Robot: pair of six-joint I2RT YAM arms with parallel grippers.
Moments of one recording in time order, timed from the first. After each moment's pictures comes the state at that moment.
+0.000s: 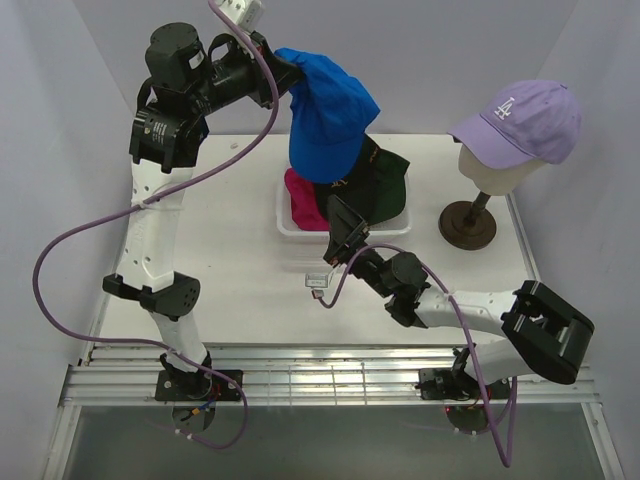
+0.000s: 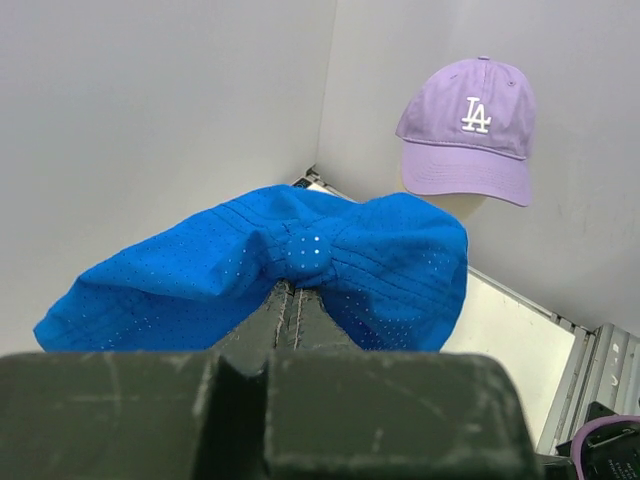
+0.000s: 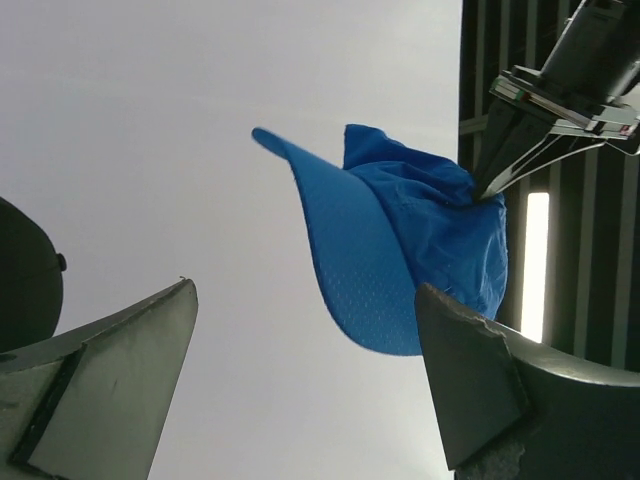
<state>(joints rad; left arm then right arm) -0.39 1.81 2.60 -0.72 0.54 -0.10 1.00 1.37 0.56 1.18 0.07 -1.98</state>
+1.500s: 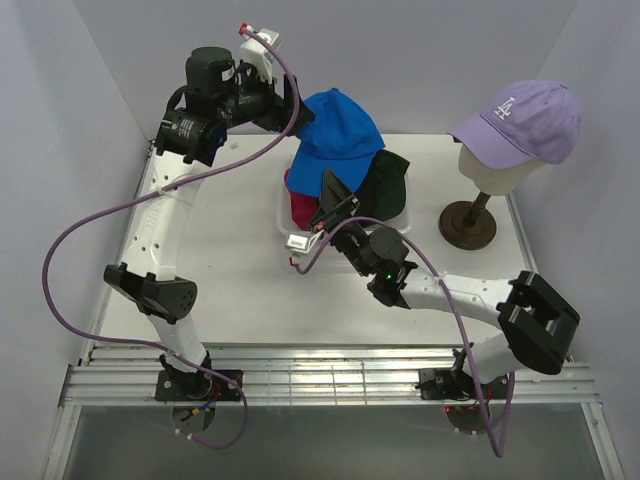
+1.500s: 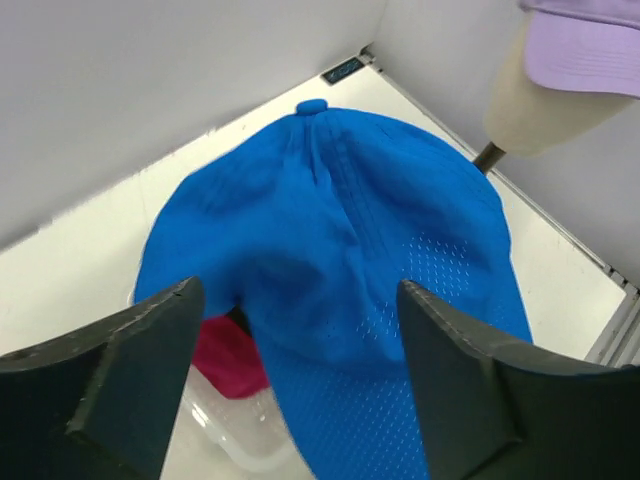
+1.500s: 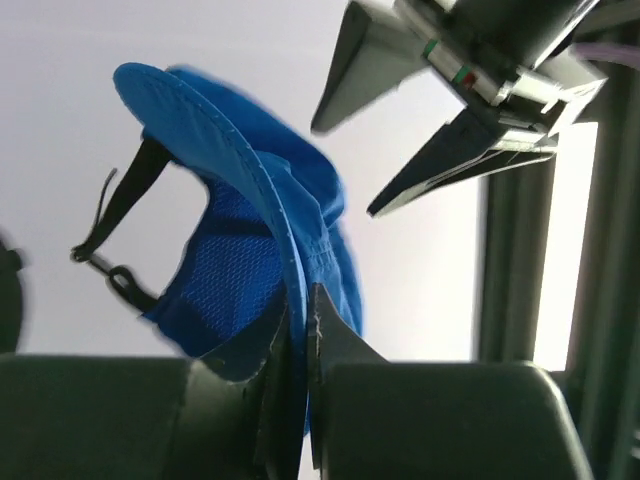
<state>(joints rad) -0.38 1.79 2.34 -0.74 0.44 -0.07 0.99 1.49 0.81 1.14 0.19 -1.96</state>
